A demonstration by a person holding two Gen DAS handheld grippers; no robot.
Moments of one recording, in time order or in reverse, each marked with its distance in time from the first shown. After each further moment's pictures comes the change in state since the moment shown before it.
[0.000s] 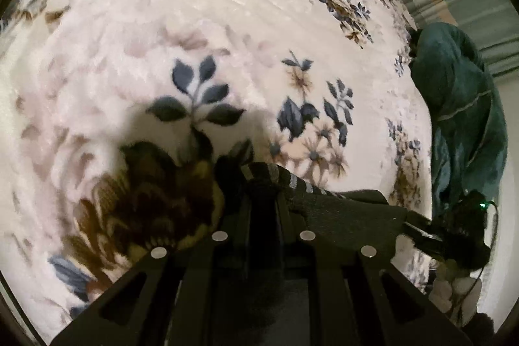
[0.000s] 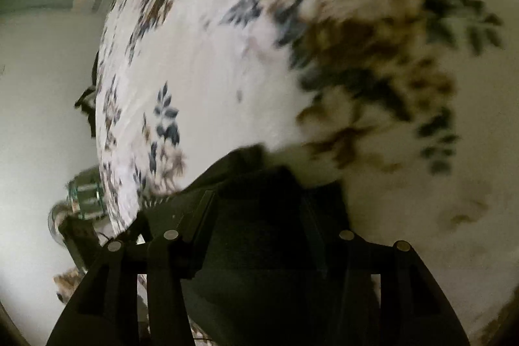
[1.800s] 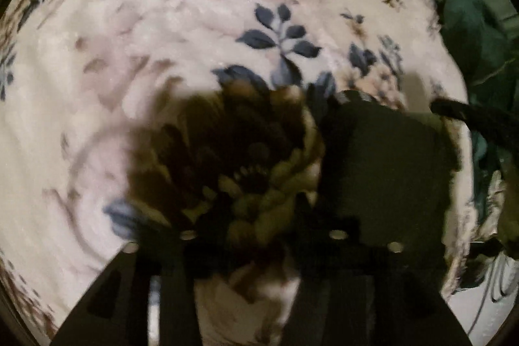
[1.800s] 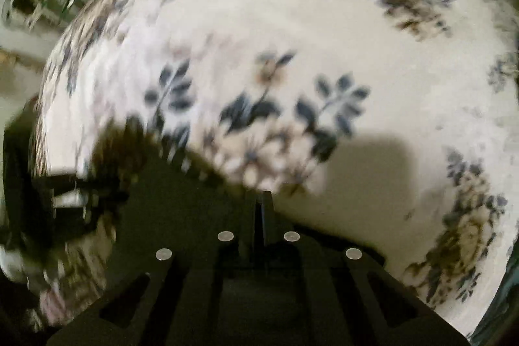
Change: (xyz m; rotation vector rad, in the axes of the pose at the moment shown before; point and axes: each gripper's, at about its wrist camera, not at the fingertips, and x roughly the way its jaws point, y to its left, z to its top) left arm -0.005 0.050 -0.047 0.049 0.073 0.125; right arm 0.092 0.221 -0.012 -0.818 0.118 -0.364
